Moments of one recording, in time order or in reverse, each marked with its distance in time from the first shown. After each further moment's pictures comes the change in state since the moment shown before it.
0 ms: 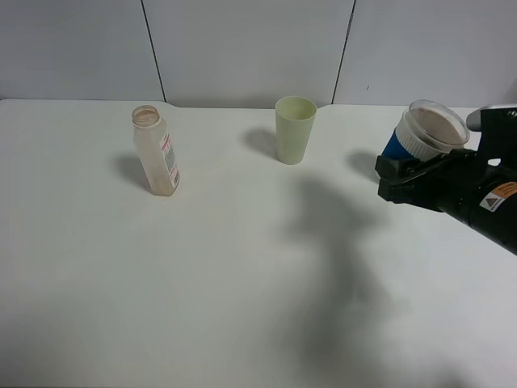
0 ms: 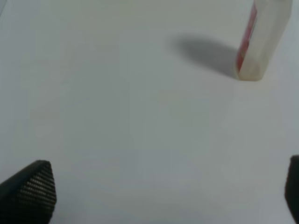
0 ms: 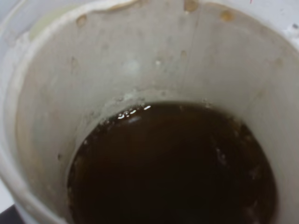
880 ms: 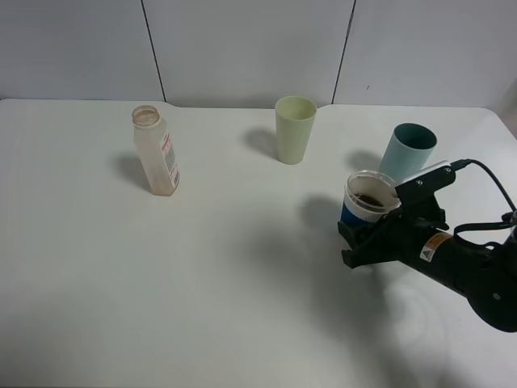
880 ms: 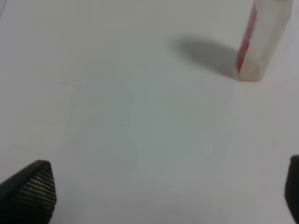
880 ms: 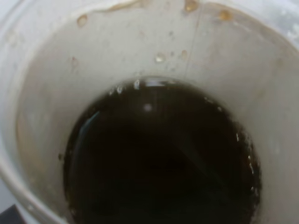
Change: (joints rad) left arm 0.000 0.000 0.000 0.000 -0.002 0.000; right arm 0.000 0.623 0.030 -0.210 -0.491 -0.042
